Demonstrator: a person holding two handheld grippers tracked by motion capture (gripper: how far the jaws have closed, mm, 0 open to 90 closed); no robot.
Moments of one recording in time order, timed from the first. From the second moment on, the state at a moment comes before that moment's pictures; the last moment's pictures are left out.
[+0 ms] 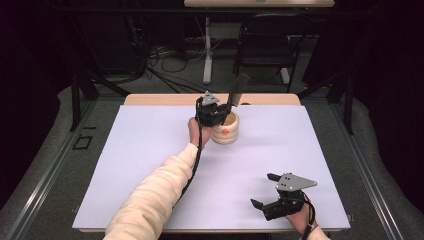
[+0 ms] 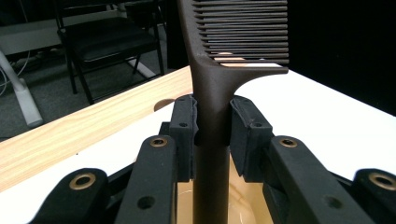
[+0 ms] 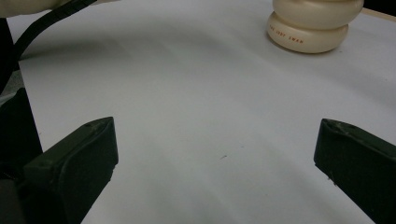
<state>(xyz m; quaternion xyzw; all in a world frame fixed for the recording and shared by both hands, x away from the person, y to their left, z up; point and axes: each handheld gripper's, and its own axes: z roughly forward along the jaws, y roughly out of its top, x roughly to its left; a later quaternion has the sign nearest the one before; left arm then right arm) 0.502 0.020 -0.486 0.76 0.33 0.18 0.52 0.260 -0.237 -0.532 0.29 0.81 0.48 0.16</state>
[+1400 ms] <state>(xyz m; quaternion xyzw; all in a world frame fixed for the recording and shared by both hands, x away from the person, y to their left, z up) 0.503 0.014 -0.492 0.79 0.33 0.16 0.49 0.260 -0.237 -0.532 0.29 0.81 0.48 0.17</state>
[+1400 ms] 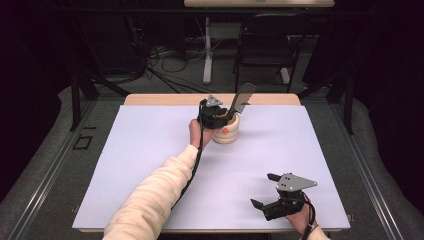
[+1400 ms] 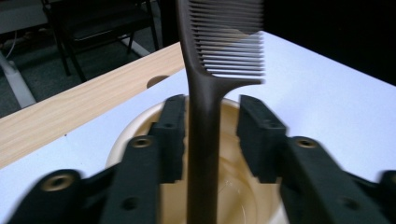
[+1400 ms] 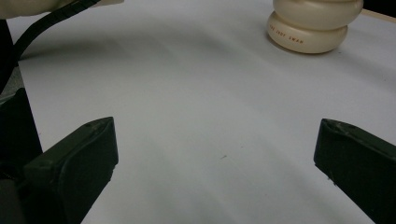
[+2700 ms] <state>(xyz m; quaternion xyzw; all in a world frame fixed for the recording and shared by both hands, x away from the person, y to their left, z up) 0.477 0.056 -0.453 0.82 0.30 0.13 0.47 0.258 -0.235 -0.531 0.30 0.81 0.47 0.17</state>
